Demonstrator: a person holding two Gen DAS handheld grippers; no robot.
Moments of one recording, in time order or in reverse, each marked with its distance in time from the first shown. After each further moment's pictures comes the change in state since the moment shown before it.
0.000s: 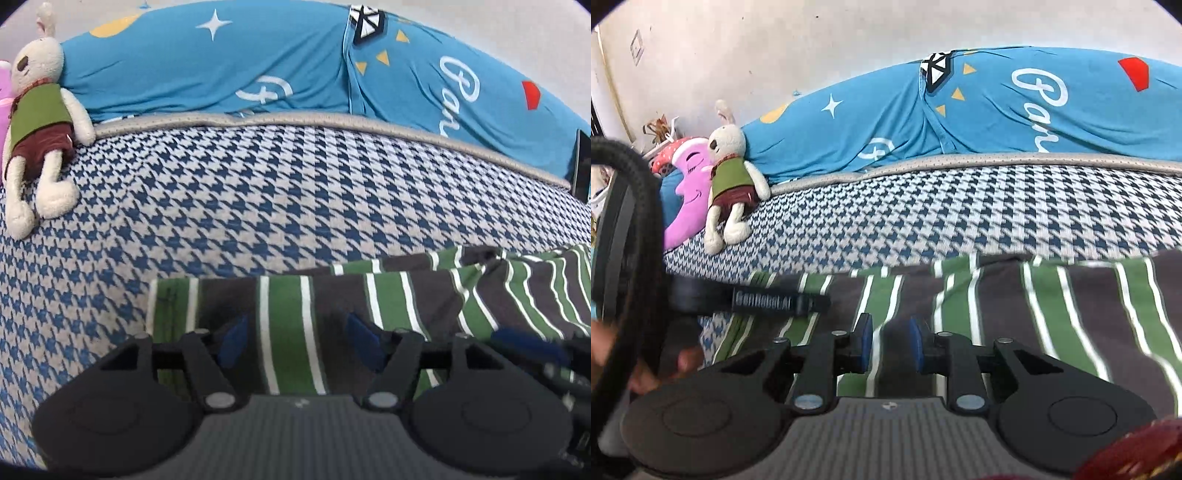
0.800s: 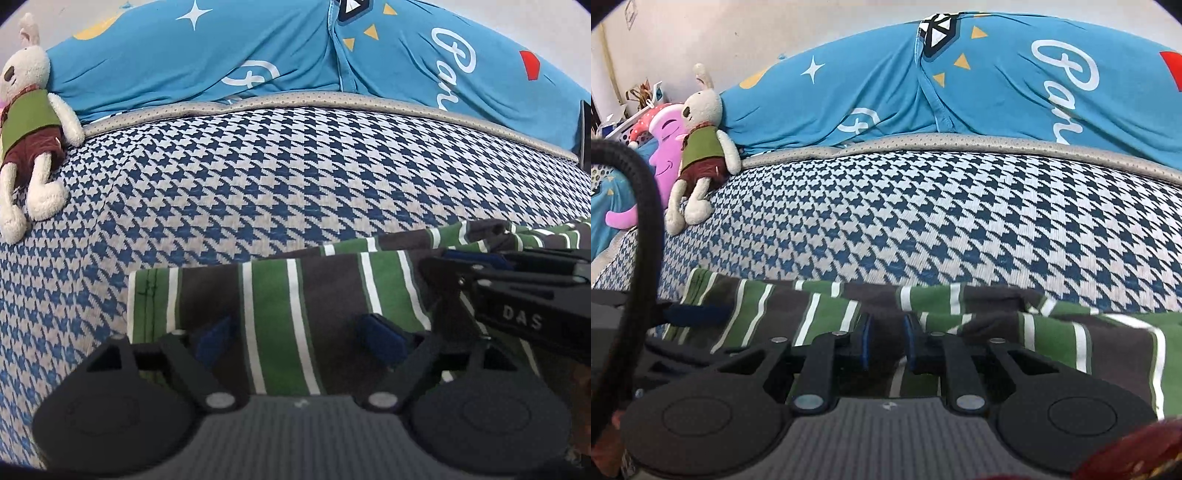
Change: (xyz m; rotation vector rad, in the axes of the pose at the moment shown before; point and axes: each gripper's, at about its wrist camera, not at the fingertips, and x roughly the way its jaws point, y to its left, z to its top) left arm 0.009 -0.019 -0.008 0.060 0.024 0.038; right arm 0.070 -0.034 0.025 -0.075 0.097 -0.020
